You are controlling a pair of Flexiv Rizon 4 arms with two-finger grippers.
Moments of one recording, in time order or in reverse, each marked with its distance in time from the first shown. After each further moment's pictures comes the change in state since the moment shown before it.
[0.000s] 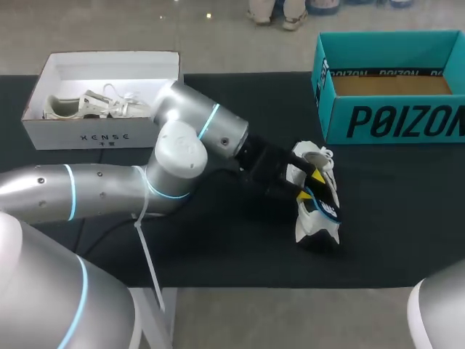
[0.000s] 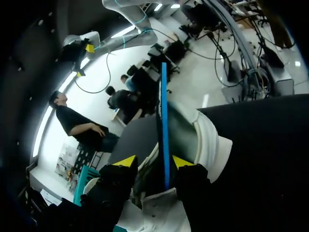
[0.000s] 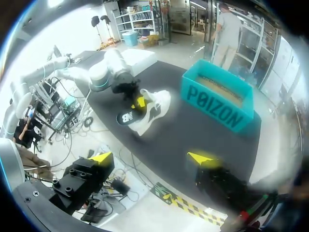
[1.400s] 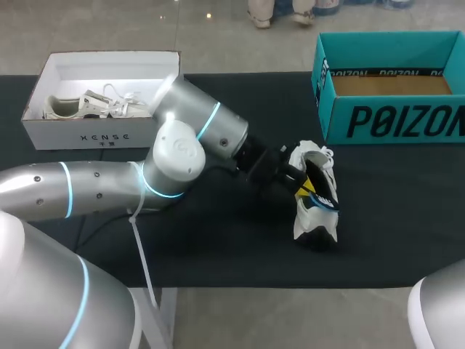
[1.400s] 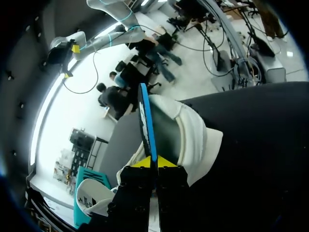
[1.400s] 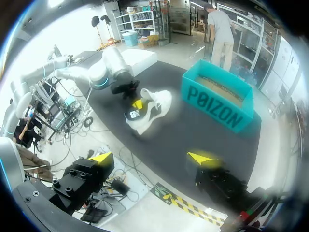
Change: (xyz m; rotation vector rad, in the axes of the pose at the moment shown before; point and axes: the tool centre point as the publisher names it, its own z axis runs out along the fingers) left arm 0.015 0.012 -0.004 -0.069 0.095 0.075; right arm 0.000 -0.001 0.000 -0.003 0.000 -0.001
